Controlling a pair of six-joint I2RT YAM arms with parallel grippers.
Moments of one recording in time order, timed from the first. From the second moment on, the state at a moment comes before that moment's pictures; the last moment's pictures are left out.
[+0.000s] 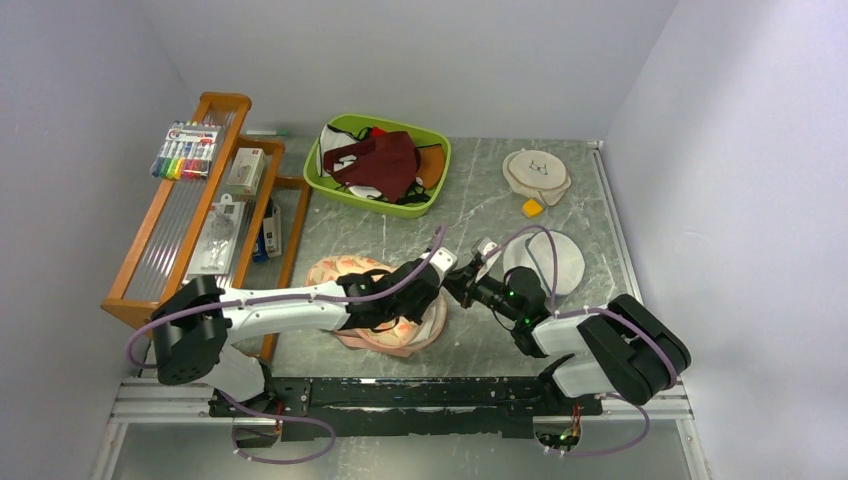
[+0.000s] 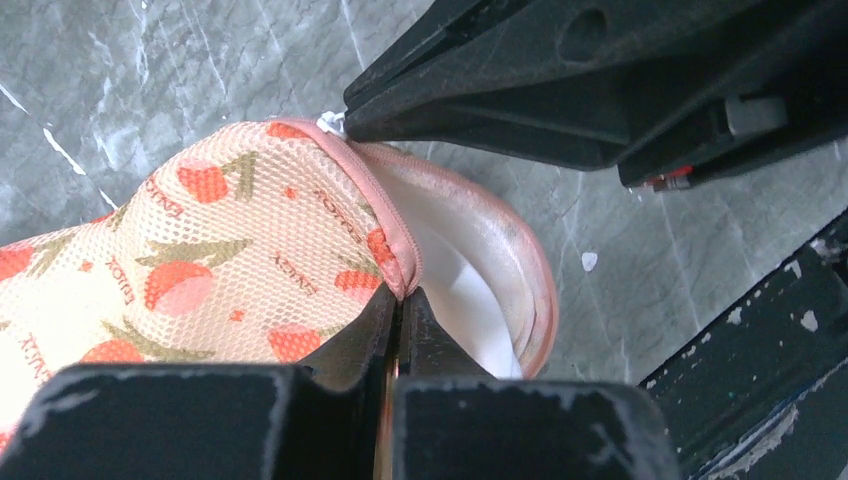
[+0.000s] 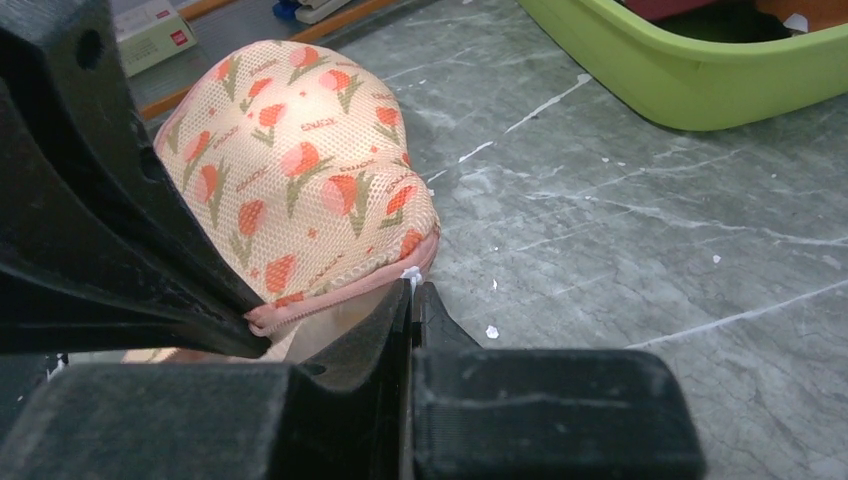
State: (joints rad) left arm -1.18 1.51 0.96 -0.24 -0.31 -0.34; right arm 0.58 1.36 0.13 1.17 -0.40 0.14
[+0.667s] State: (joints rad) left arm -1.18 1.39 0.87 -0.21 -0.15 -0.19; right arm 0.58 1.42 0.15 1.17 -0.39 0.16
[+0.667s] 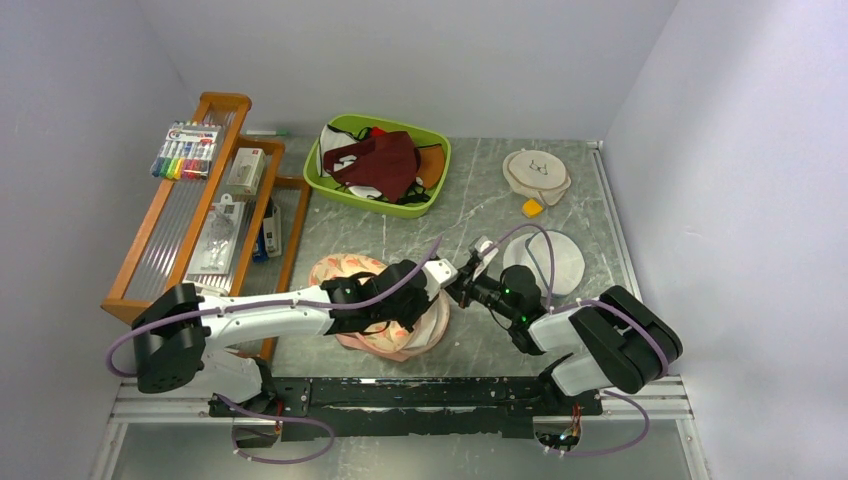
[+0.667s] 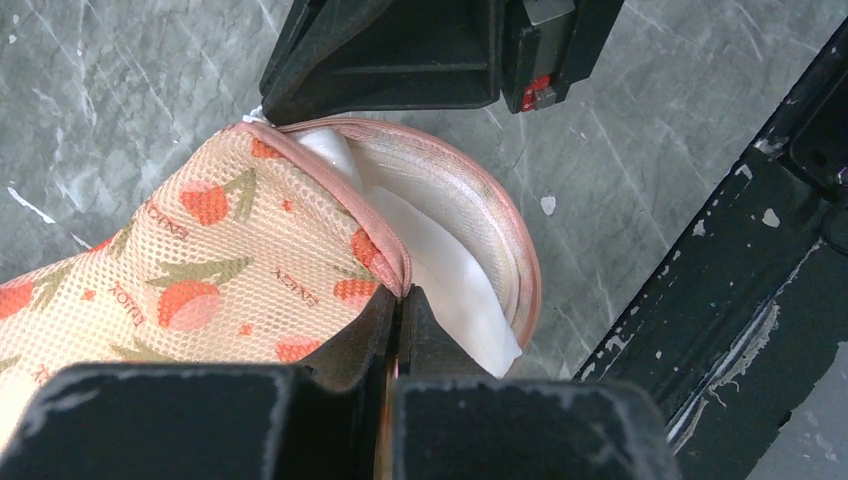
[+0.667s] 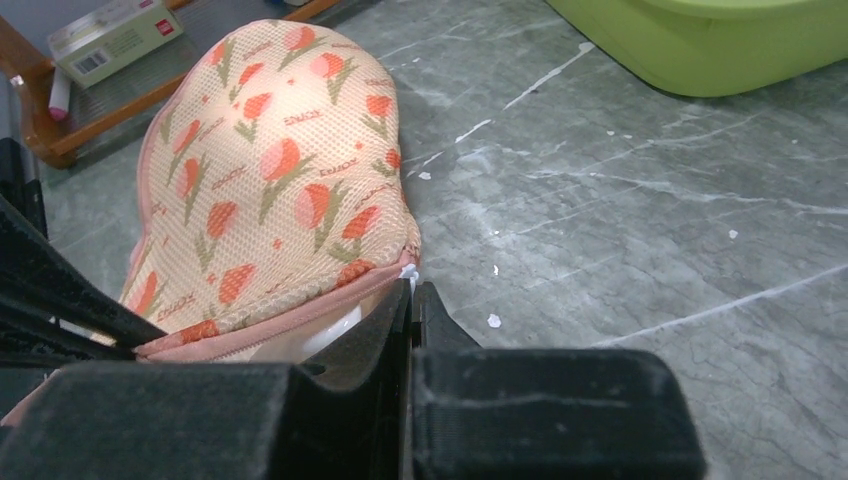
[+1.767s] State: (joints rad) left arm -0.68 1.01 1.20 -0.22 -0.15 -0.03; right arm 0.65 1.09 0.37 0.59 0.07 0.15
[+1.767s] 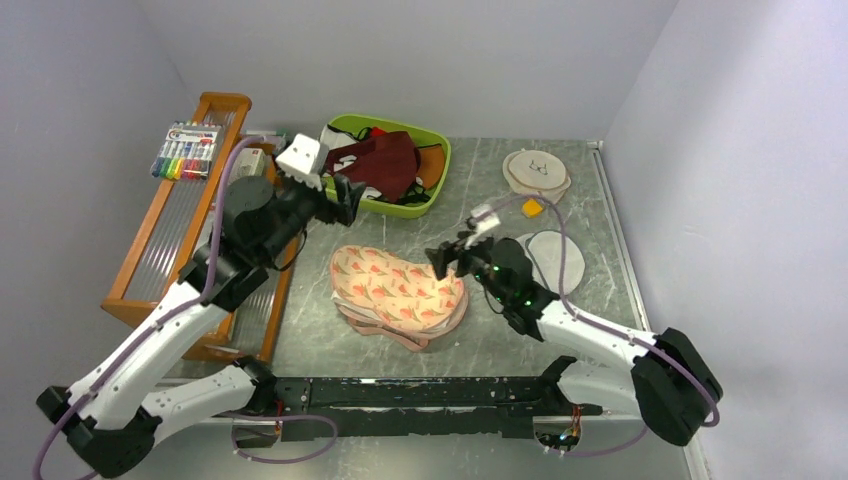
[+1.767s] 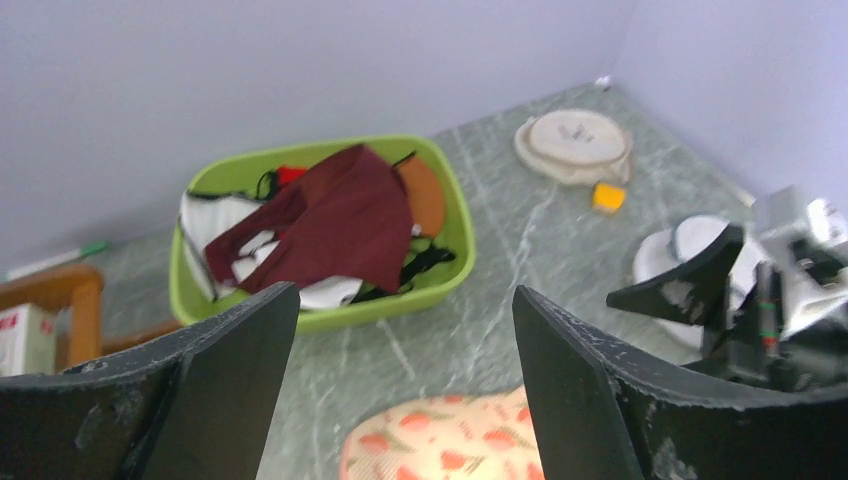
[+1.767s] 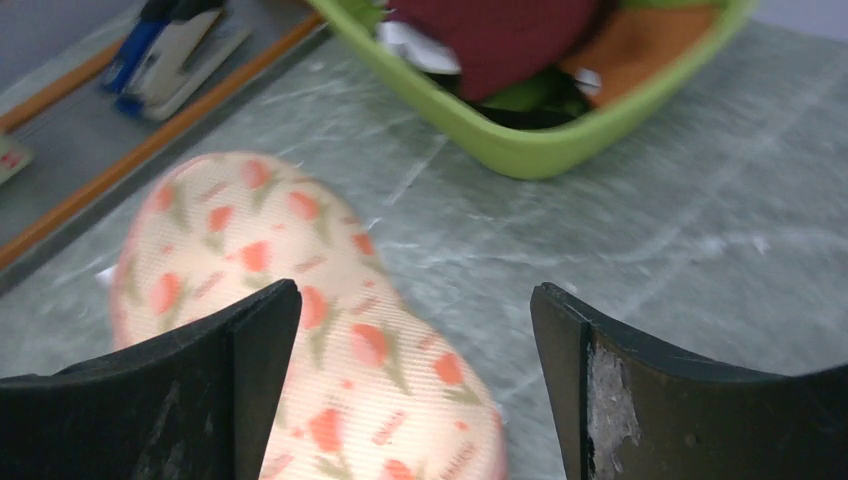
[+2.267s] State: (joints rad) left arm -0.62 0.74 0.99 -0.13 -0.32 0.04; right arm 1.29 1.51 0.84 -0.15 0.39 -0.24
